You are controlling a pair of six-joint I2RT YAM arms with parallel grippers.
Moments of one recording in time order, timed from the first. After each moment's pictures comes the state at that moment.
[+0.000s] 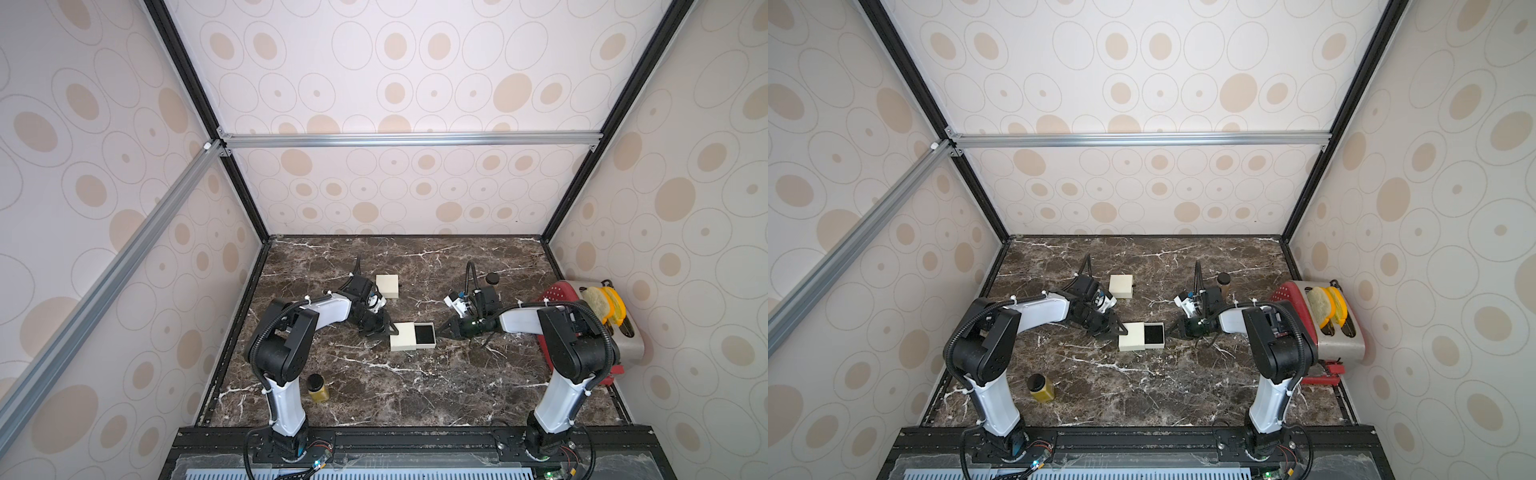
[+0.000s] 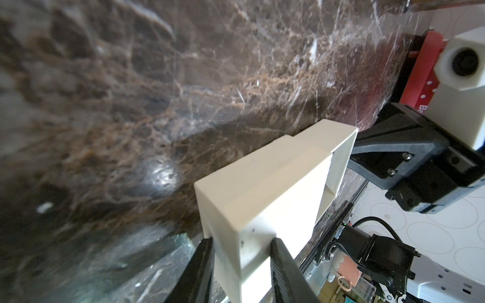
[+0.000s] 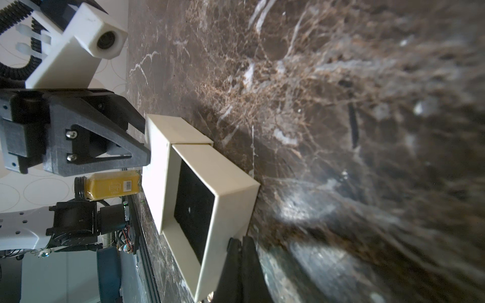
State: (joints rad) left arm -0.41 1.86 1.06 -0.47 0.65 -0.50; right arm 0.36 1.82 0.82 -0.09 -0.84 0.22
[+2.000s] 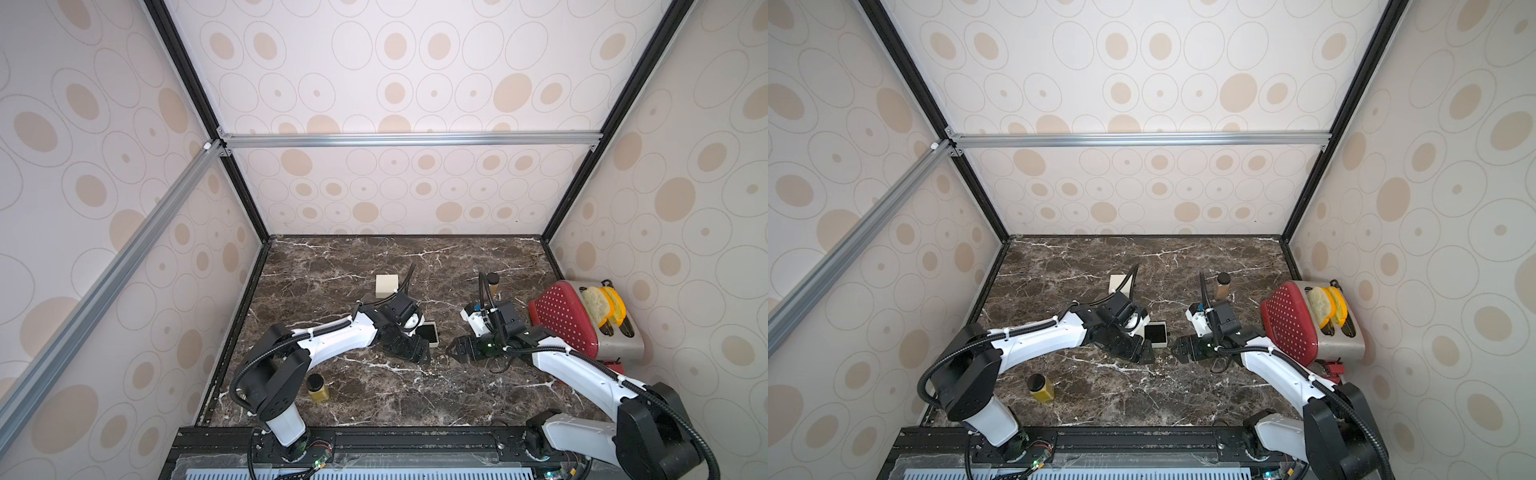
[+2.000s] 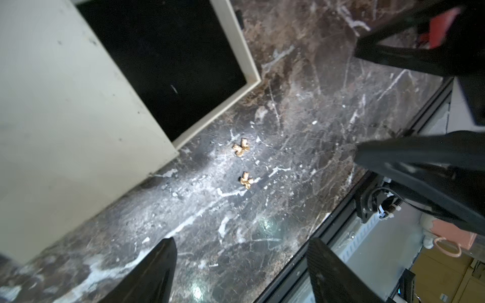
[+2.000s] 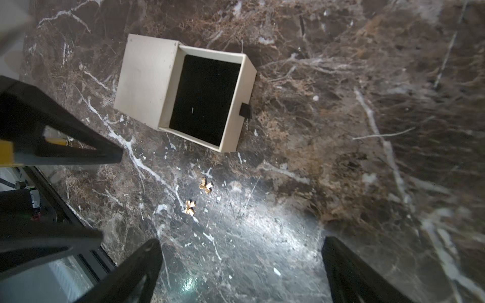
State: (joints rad) left arm -0.81 1.70 1.08 -0.56 0.40 -0.45; right arm 0.50 1.19 0.63 -0.48 -0.37 0.20
